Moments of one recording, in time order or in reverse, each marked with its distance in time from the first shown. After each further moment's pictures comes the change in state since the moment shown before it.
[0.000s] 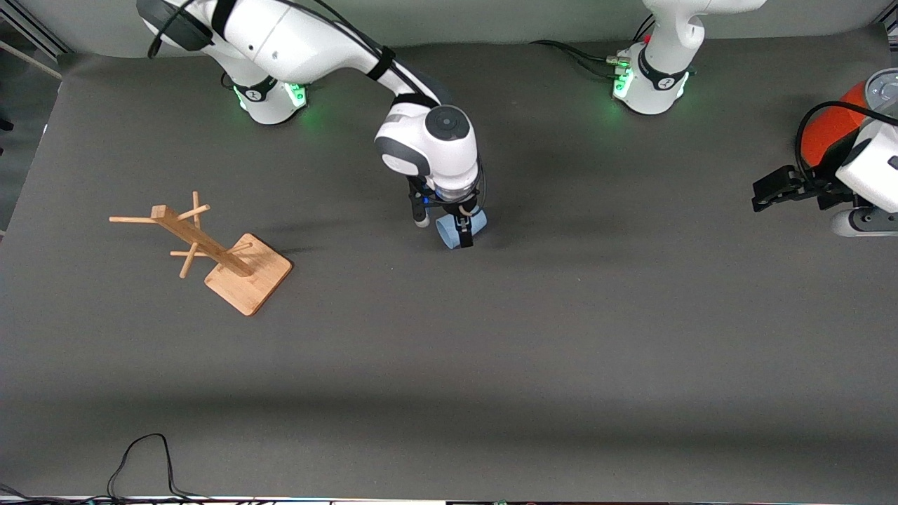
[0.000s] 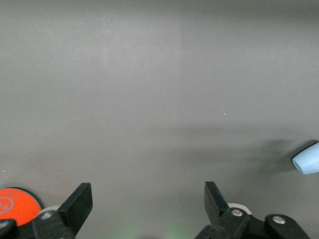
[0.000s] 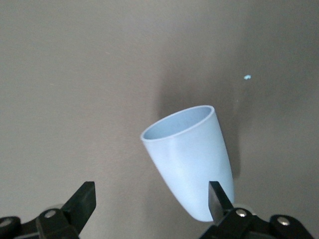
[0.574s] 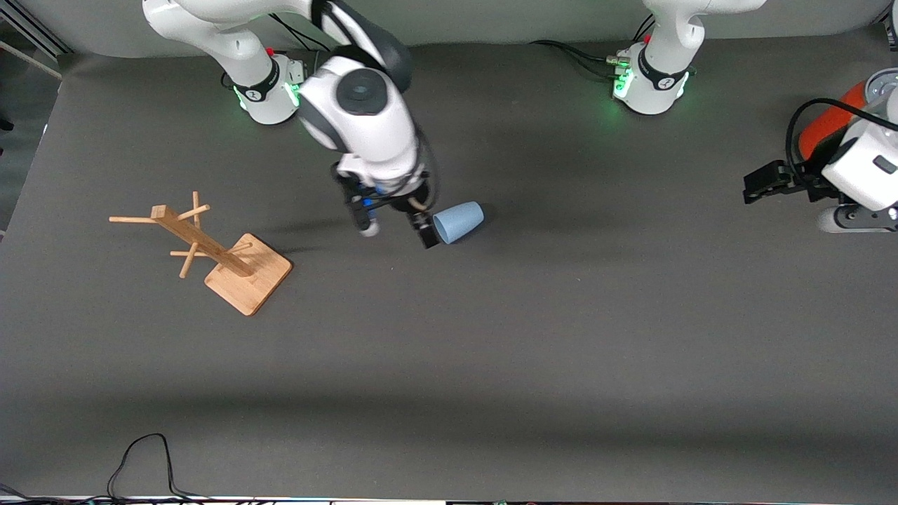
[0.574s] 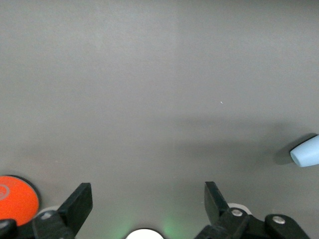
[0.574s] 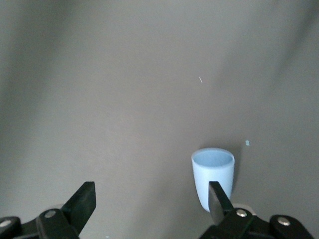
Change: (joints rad) left arm -0.001 0.000 -0.039 0.000 -0.006 -0.047 -0.058; right arm -0.206 -0.290 -0.007 0.011 0.284 -0.176 -0.679
